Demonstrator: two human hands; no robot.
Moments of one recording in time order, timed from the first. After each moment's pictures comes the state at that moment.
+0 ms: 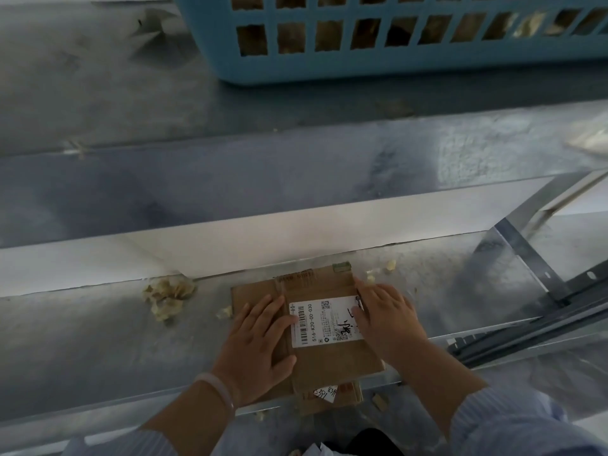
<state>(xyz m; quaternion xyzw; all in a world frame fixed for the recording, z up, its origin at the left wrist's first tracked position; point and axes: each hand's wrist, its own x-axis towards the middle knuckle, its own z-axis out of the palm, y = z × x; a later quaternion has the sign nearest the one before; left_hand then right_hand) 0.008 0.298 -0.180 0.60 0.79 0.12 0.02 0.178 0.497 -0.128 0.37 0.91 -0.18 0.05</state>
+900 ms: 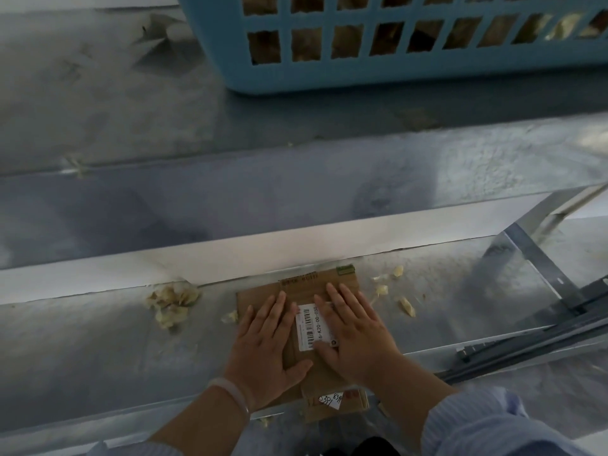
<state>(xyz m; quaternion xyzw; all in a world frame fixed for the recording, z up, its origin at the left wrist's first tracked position) 0.009 0.308 -0.180 0.56 0.82 0.07 0.03 0.151 0.467 -0.165 0.21 0.97 -0.08 0.06</state>
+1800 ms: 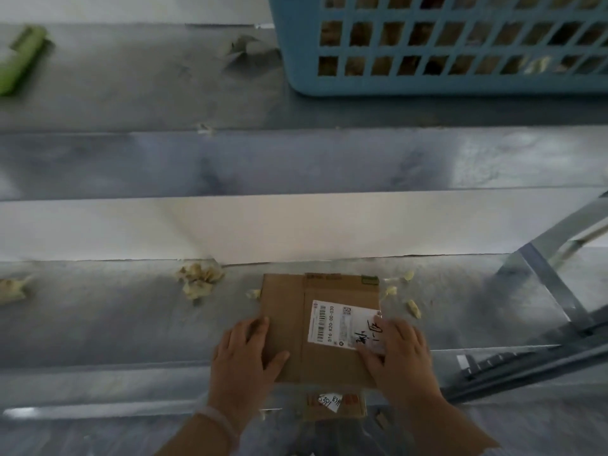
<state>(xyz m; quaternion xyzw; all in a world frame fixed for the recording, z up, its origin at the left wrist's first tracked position) 0.042 0.257 -0.161 0.35 0.93 0.14 0.04 0.213 0.454 -0.143 0.40 0.89 -0.24 -0.03</state>
